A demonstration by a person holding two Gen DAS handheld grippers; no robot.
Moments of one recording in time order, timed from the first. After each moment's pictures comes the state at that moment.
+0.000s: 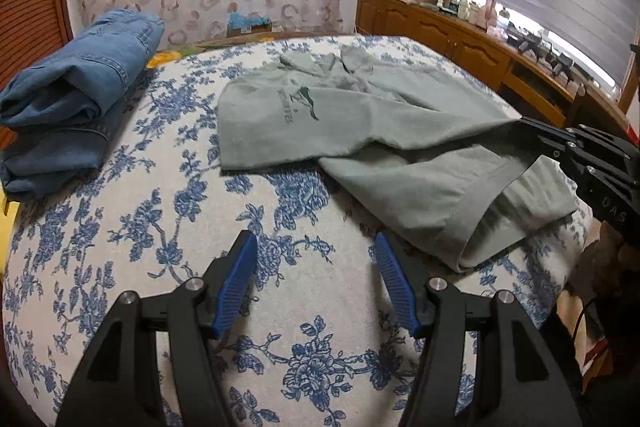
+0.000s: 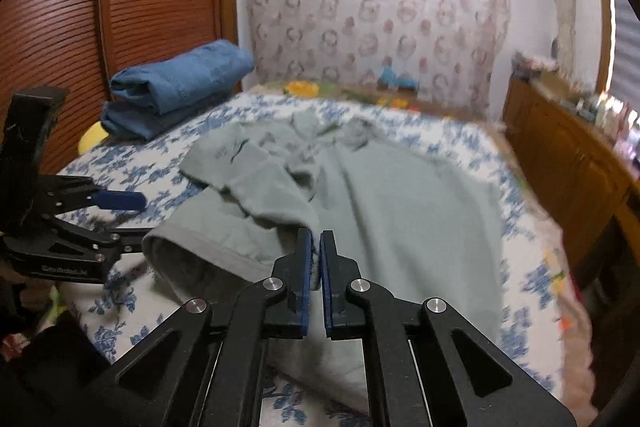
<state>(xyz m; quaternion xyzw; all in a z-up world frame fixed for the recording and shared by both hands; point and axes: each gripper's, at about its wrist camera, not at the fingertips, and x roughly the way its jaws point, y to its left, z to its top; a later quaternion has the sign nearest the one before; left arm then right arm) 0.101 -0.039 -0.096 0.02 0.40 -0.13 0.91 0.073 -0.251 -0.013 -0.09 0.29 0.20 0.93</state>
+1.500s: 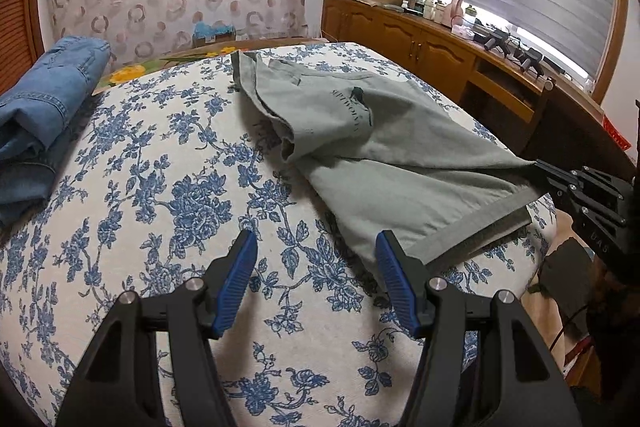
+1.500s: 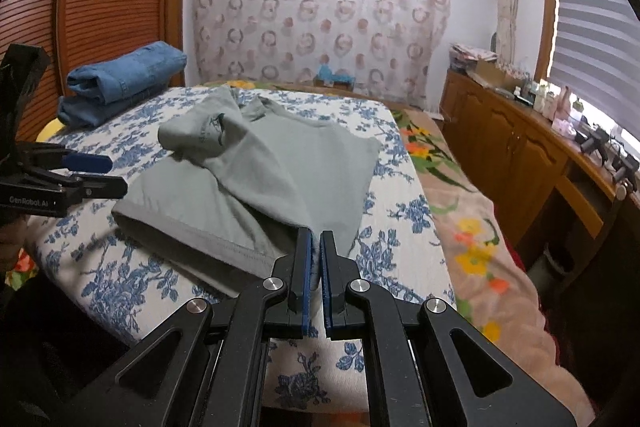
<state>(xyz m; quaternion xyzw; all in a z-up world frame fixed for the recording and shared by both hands) 0.103 -0.100 -0.087 0.02 0.39 -0.19 0.90 0.028 -0.343 -0.024 -0.08 0.30 0.11 0.94</state>
